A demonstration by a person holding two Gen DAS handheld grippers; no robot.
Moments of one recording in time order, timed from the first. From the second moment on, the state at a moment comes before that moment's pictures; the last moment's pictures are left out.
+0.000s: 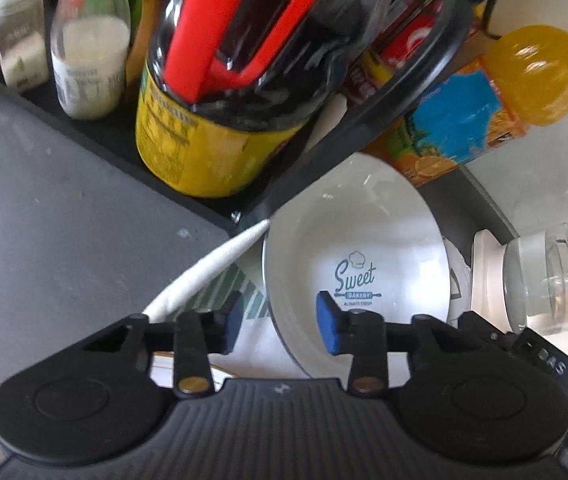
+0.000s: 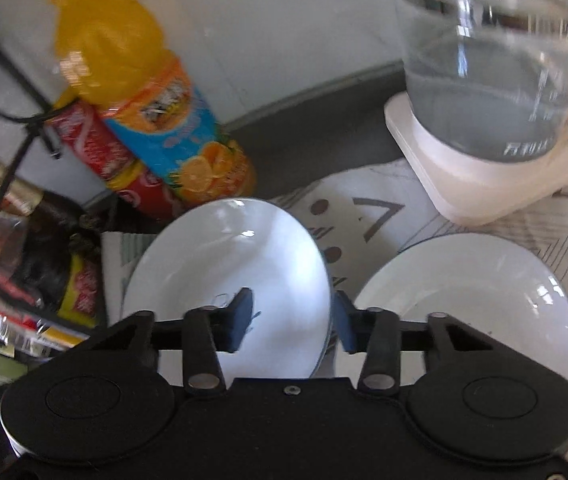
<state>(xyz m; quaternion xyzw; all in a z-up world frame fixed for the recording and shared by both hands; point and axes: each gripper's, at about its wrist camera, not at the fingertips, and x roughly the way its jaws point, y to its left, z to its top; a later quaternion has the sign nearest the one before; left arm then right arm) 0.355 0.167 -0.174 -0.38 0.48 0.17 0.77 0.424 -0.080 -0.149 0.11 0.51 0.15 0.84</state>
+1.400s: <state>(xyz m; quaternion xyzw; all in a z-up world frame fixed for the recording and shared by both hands) 0.354 0.152 -0.190 -0.41 0.46 0.16 0.77 0.427 -0.100 -0.162 0.15 0.51 0.18 0.83</state>
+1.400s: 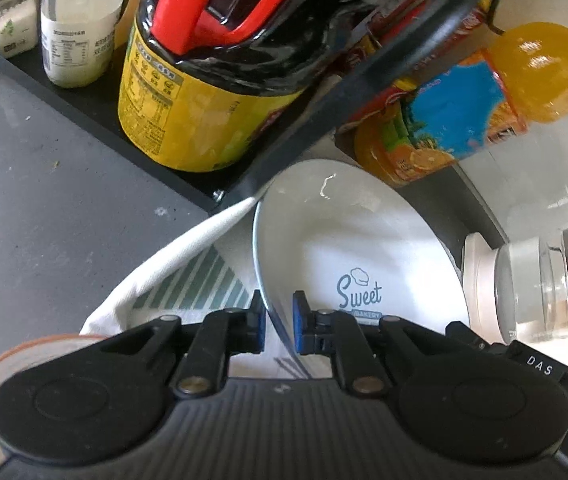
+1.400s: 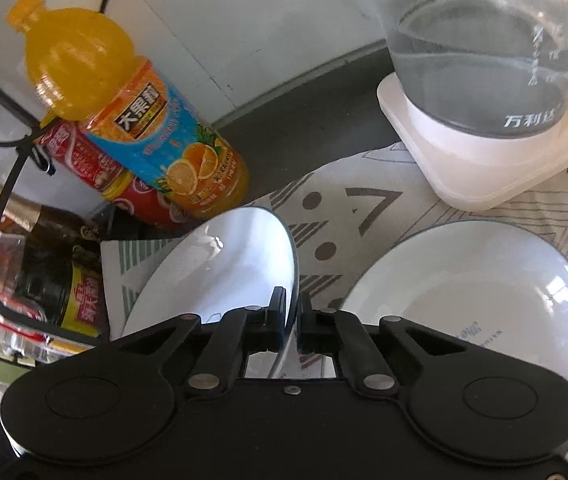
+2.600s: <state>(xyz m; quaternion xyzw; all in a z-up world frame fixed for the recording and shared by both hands) 0.229 0.128 -0.136 -0.39 0.43 0.20 0.79 0.325 -0.117 -0.120 0.14 0.48 0.25 0.83</state>
